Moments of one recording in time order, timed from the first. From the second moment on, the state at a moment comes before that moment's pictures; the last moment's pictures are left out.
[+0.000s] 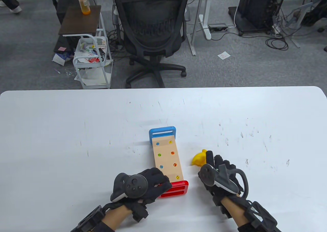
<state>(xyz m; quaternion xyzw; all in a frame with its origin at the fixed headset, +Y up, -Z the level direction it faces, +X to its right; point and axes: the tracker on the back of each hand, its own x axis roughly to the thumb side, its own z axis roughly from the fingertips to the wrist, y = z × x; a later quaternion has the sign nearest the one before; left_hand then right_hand) -0.132 -0.724 -0.291 0.04 -0.30 0.25 0.92 0.155 -0.748 -0.319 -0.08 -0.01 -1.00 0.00</state>
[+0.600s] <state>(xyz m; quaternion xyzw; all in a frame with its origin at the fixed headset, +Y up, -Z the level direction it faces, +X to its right) -0.169 -0.706 -0.294 0.12 -0.11 0.03 0.99 0.136 -0.712 -0.282 -0.17 0.14 -0.98 -0.04</state>
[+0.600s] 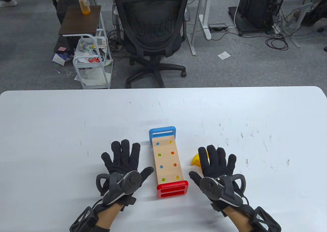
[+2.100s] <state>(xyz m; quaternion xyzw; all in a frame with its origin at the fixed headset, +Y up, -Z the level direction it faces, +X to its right) -0.160 -0.727 -0.299 0.07 -0.11 -0.07 0.99 0.138 -0.714 -0.288 -0.14 0.06 -0.99 0.02</state>
